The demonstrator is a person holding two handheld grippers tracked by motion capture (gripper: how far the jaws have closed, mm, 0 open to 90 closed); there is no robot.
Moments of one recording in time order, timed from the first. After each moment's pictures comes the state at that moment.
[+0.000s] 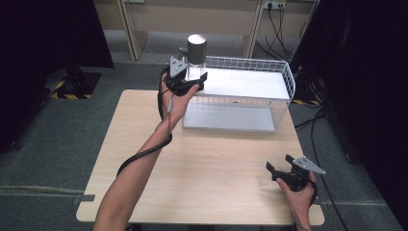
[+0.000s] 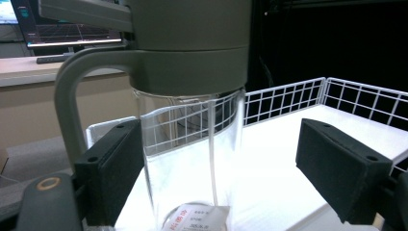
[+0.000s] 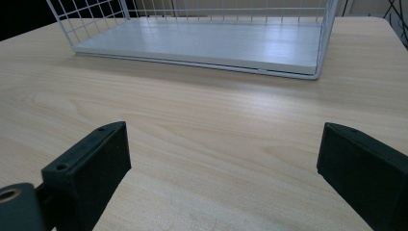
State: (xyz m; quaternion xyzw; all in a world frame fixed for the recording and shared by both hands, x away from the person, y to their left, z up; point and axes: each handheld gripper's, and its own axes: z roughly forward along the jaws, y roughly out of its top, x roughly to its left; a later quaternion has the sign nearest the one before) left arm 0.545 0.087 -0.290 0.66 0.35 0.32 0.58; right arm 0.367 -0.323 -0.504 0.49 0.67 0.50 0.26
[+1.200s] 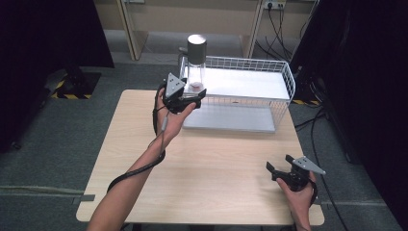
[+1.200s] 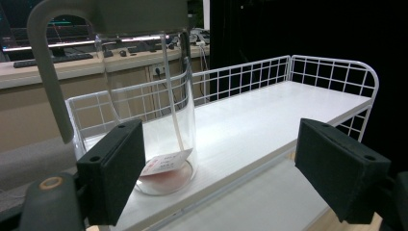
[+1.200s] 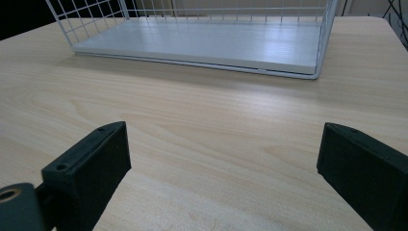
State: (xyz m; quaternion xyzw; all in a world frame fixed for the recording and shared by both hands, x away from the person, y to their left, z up) left arm 0.503 0.096 -0.315 0.68 0.32 0.32 0.58; right arm 0.367 -0.323 -0.504 0.49 0.67 0.49 0.26
